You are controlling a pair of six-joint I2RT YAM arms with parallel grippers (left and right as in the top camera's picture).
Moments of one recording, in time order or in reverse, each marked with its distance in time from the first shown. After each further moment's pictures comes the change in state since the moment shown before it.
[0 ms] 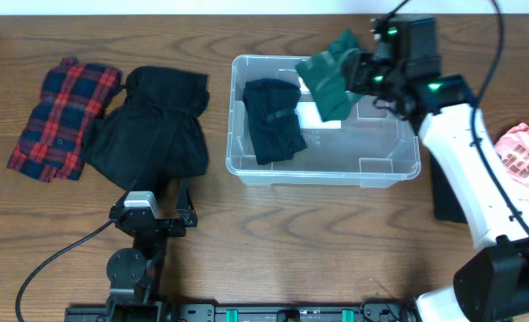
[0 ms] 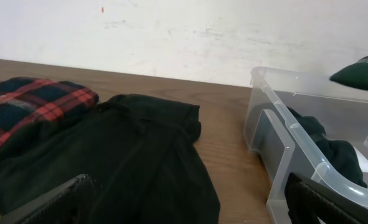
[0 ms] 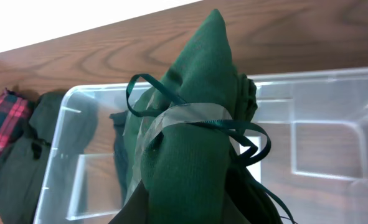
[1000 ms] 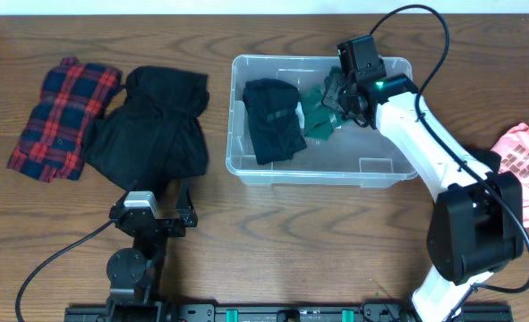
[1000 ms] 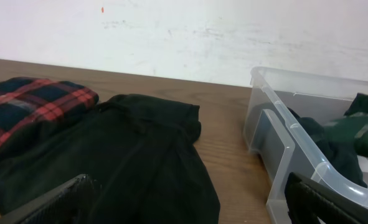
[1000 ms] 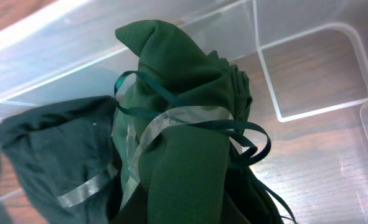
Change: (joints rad) left arm 0.000 0.000 0.000 0.000 0.000 0.000; right arm 0.085 0.224 -0.004 -0.049 0.235 0.275
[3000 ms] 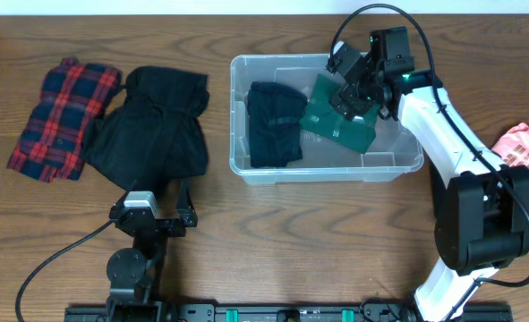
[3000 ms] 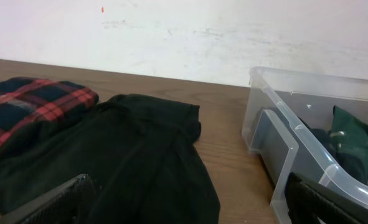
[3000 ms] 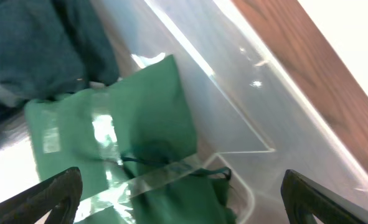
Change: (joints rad) left arm 0.000 0.000 0.000 0.000 0.000 0.000; right arm -0.131 0.020 -0.003 0.128 -0.199 -1.367
